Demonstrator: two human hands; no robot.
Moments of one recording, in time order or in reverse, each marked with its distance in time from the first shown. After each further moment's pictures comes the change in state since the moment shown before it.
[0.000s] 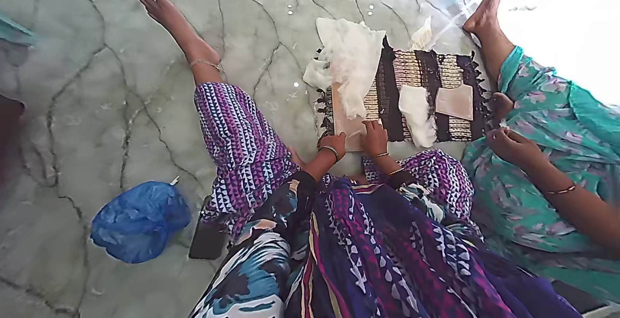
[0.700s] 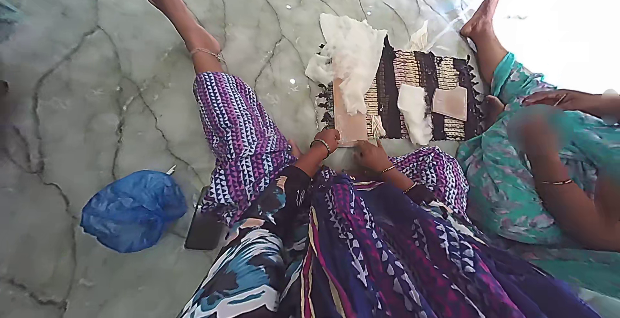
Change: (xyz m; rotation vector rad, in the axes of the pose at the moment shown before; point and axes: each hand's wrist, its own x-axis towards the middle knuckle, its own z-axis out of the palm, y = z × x) left_hand 0.010 -0.042 0.020 -0.341 0.106 0.120; right_hand -0.058 -0.019 -0.024 -0.219 -0.550 -0.105
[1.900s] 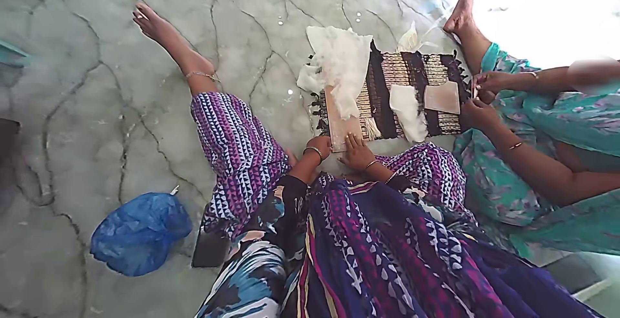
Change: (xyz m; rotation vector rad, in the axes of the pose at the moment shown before) left_hand -0.008 0.004 -0.015 0.186 -0.093 -0.069; right_hand 0.040 -0.003 0.026 -0.054 0.053 -0.024
